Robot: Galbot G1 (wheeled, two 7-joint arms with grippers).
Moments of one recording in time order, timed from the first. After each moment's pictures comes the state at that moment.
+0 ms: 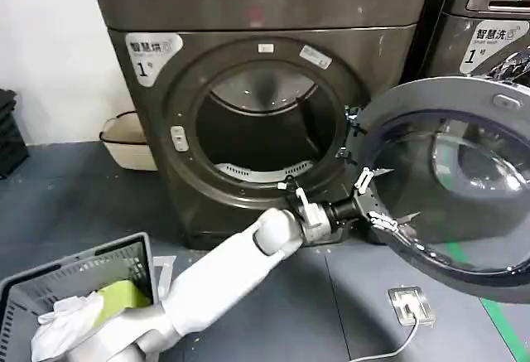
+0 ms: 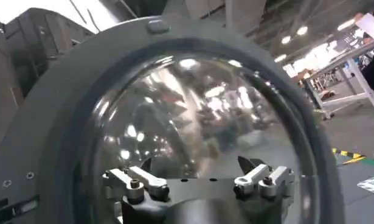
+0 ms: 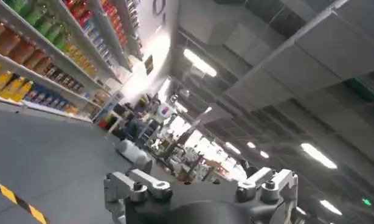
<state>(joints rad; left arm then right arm) 0.35 -1.41 0.45 -1.37 -0.35 -0.28 0.39 -1.88 1.39 2.13 1.72 0.18 -0.05 0.09</state>
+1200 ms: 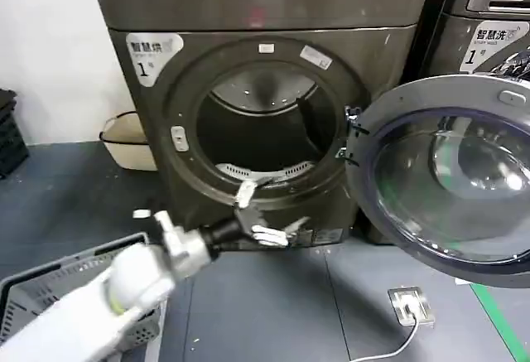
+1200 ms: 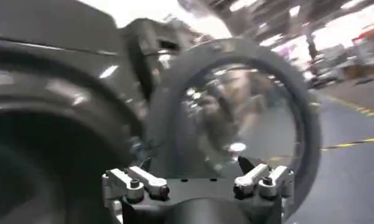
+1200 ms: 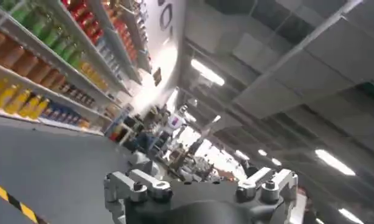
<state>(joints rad) 0.82 -0.70 0.01 -2.12 -0.56 0.05 0.20 -1.77 1.34 2.06 1.77 0.11 -0.09 0.07</state>
